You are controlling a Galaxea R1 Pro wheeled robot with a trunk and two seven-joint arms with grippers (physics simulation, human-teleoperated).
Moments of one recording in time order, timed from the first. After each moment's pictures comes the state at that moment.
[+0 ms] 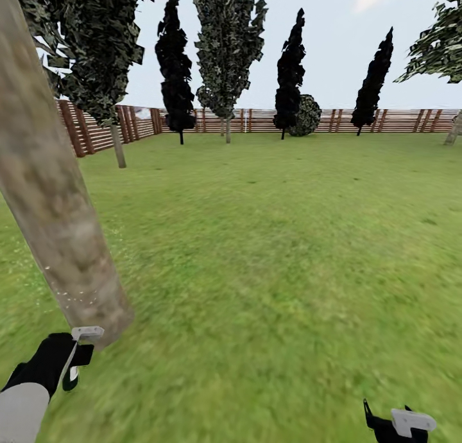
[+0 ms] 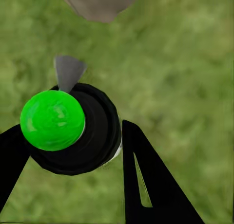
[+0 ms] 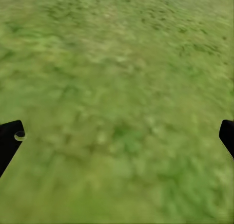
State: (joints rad) left arm -0.66 0.24 0.41 -0.57 -0.44 0.63 -0.13; right arm -0.33 -0.18 -0.73 -0.23 0.54 -0.69 0.04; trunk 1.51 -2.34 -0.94
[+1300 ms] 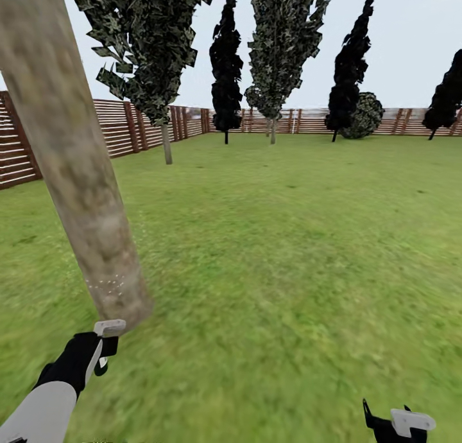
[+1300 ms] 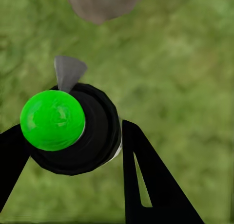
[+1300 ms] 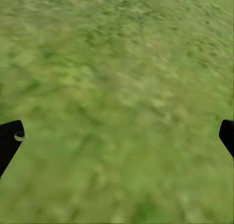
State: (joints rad) left arm -0.66 0.13 0.42 -0.58 -0.33 0.54 -0.03; right arm -0.33 -0.18 -0.73 -0.23 0.54 -0.69 0.04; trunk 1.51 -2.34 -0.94
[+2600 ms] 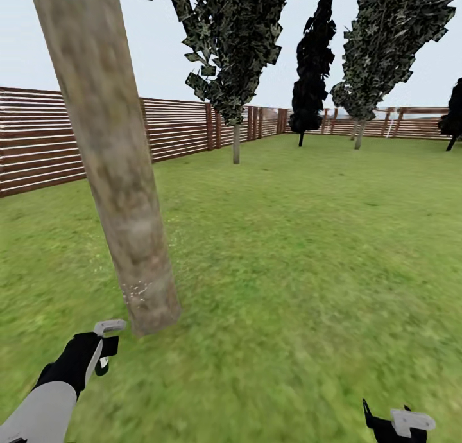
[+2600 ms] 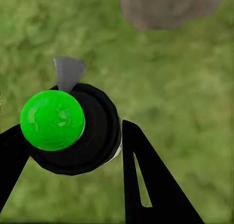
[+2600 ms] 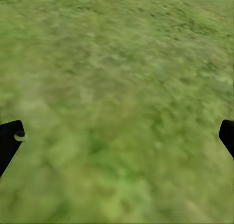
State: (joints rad) left arm -0.66 0.13 0.42 -0.58 -0.32 0.54 -0.03; right arm -0.33 -0.18 -0.73 -0.23 0.54 -0.69 0.04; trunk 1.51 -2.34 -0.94
